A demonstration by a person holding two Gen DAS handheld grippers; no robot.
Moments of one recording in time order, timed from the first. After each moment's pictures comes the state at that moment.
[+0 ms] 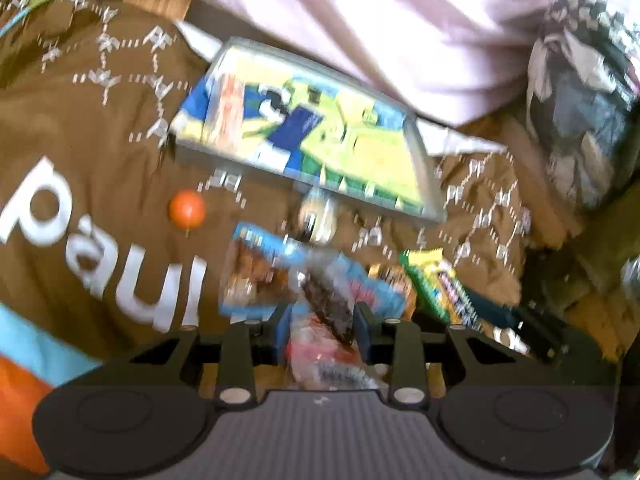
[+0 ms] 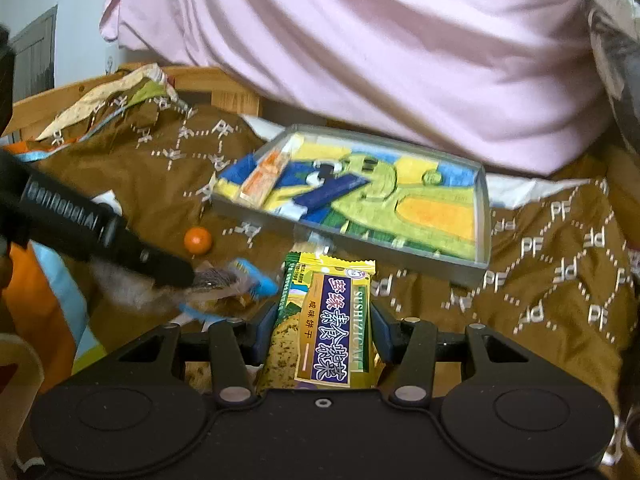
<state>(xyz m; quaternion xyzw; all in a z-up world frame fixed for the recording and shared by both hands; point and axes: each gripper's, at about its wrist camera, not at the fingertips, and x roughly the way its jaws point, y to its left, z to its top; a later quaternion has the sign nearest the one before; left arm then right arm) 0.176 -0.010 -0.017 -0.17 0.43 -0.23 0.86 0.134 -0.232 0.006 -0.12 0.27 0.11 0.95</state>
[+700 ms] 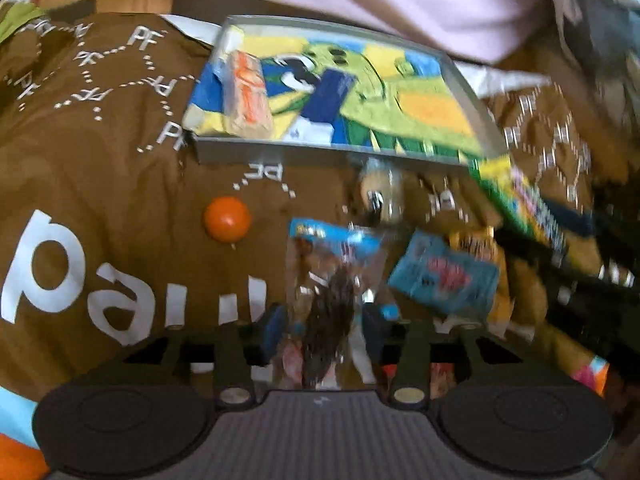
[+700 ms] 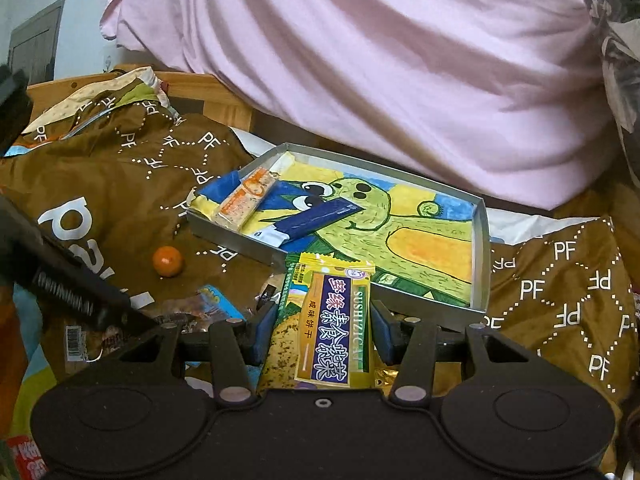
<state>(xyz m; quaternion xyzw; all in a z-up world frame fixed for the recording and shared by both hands) 0.211 -0.025 -0.057 -0.02 0.47 -0.21 0.86 0.168 -0.237 -0.006 -0.14 0.25 0.11 0.95</state>
